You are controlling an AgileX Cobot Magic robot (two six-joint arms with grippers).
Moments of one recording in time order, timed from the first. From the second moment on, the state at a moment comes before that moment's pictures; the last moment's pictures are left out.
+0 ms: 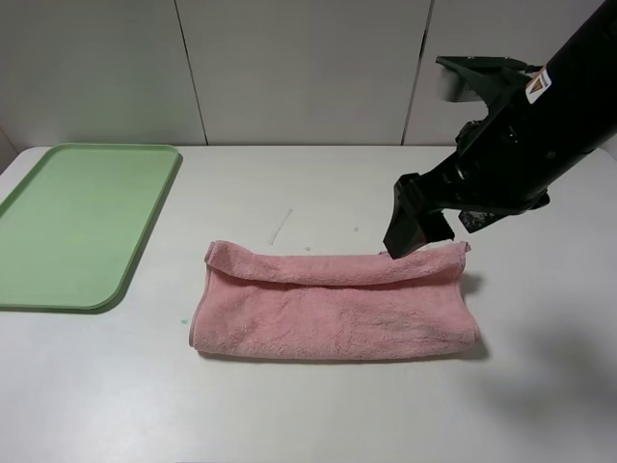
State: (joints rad) left arm -0.12 -0.01 -0.49 0.02 1.06 -0.19; right arm 0.53 1.37 -0.99 0.20 0.92 -0.03
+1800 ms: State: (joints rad) left arm 0.09 -0.01 -0.49 0.02 1.06 -0.19; right arm 0.48 1.76 -0.99 -0.07 0.78 0.29
